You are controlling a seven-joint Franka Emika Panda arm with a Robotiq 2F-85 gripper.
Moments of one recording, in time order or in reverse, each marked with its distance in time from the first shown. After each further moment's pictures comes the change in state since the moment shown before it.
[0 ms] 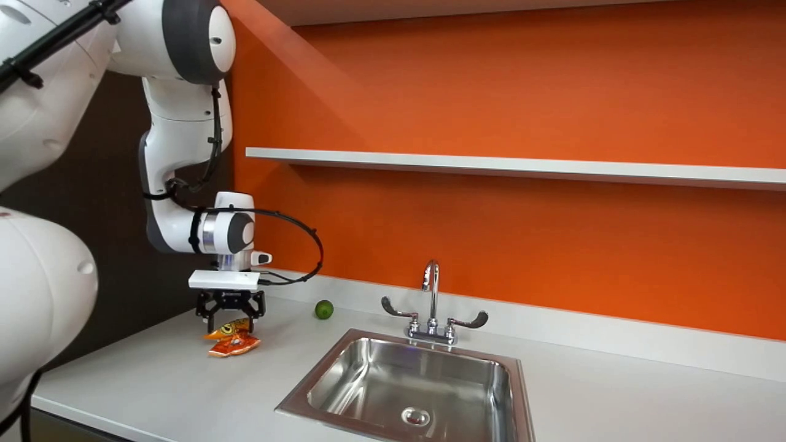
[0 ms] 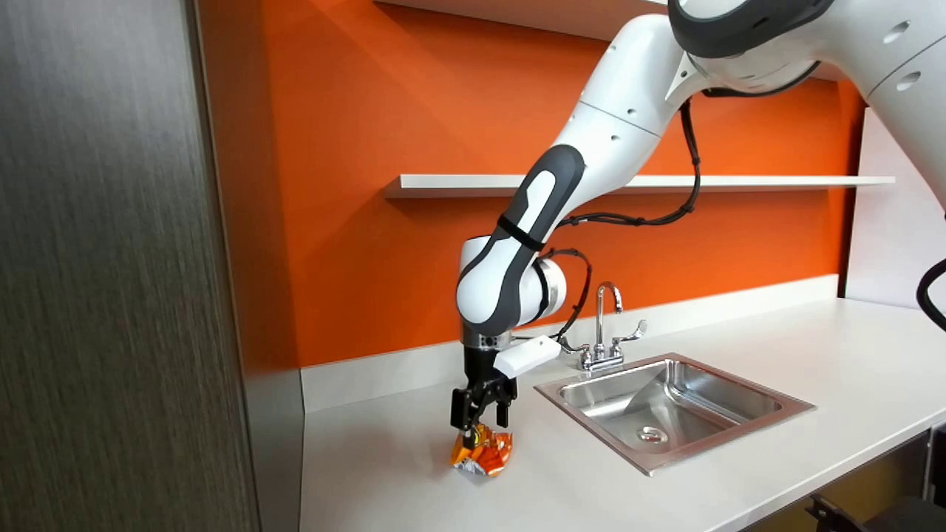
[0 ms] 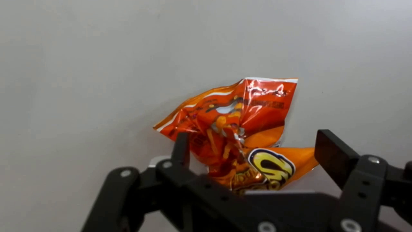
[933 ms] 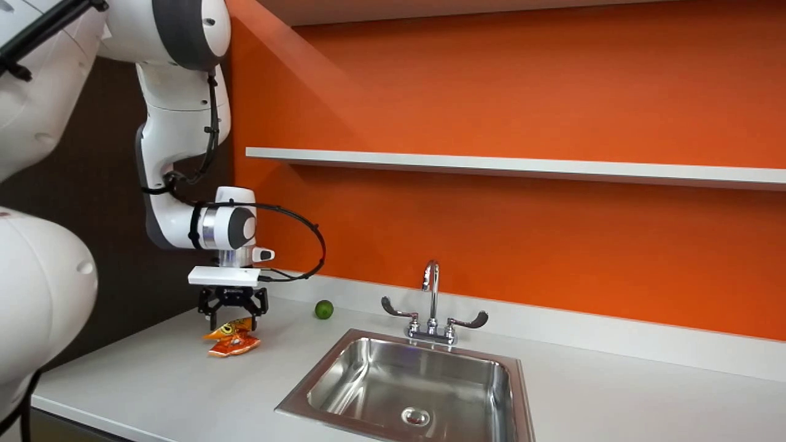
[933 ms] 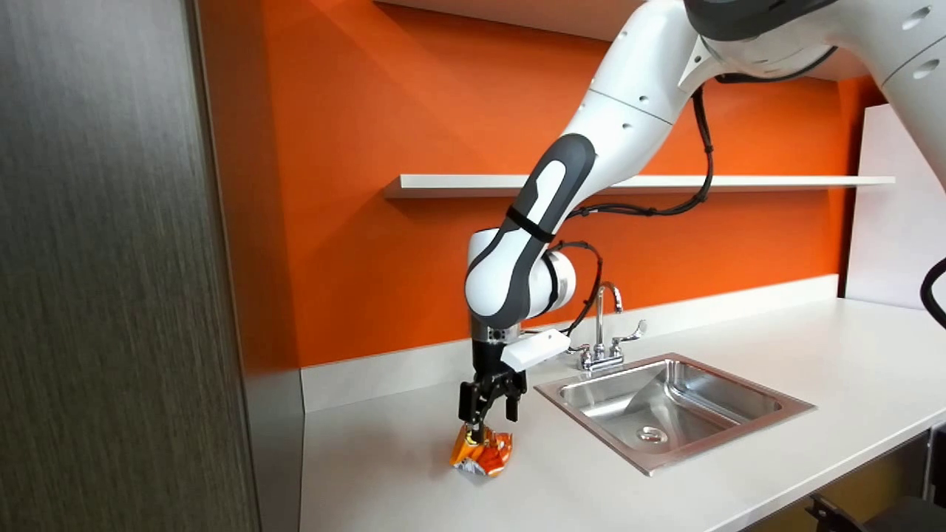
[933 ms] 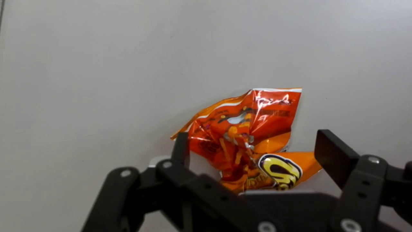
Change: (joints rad) arm -0.003 -0.053 -0.012 -0.050 0.000 0.000 0.034
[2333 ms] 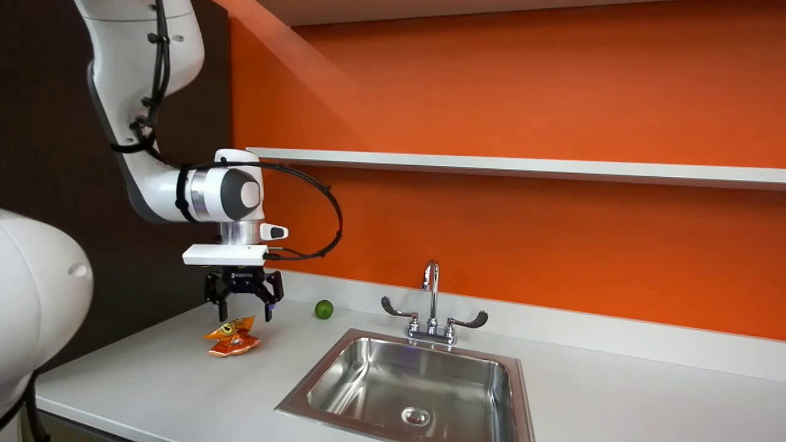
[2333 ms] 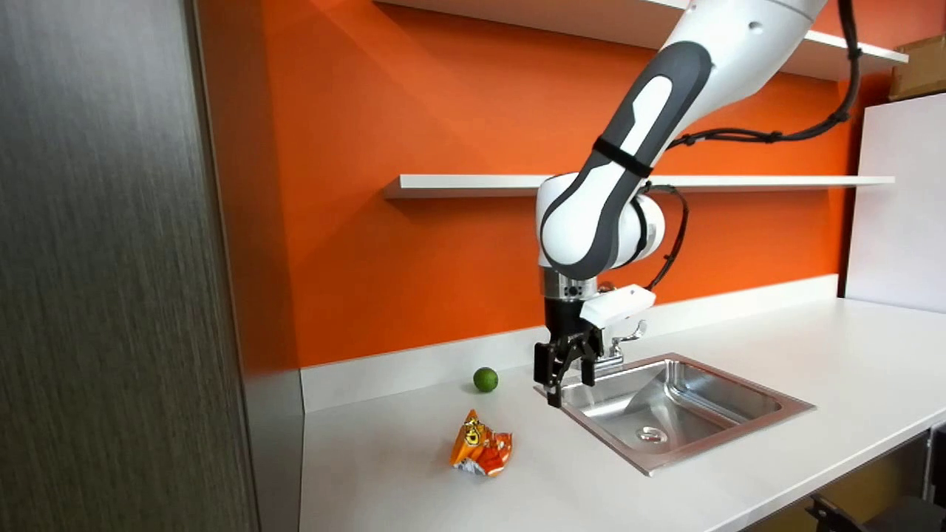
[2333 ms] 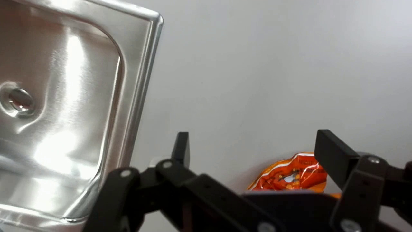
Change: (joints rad) arm -0.042 -0.405 -0.078 -0.358 0.002 -0.045 0.006
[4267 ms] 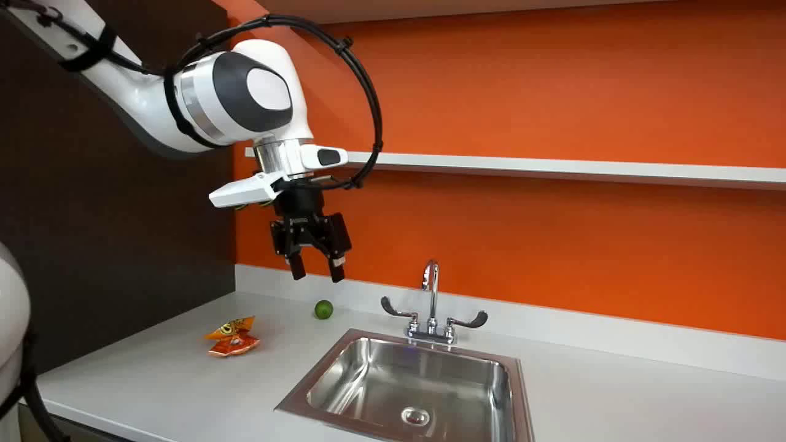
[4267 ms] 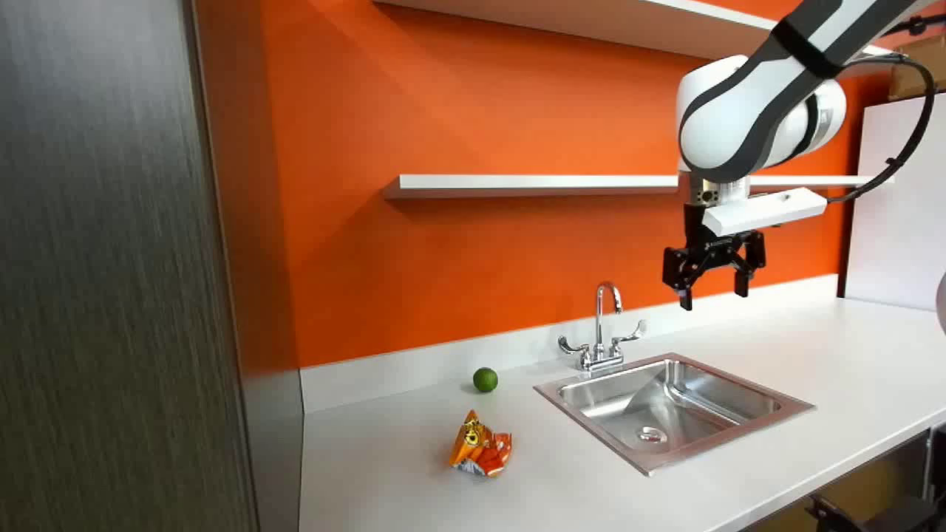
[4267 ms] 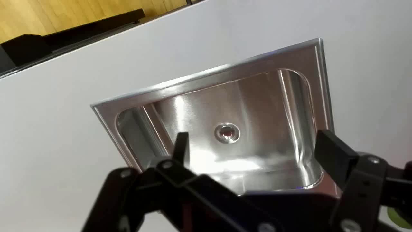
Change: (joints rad) arm -0.371 -0.654 -0.055 -0.254 -0.171 -0.252 0.290
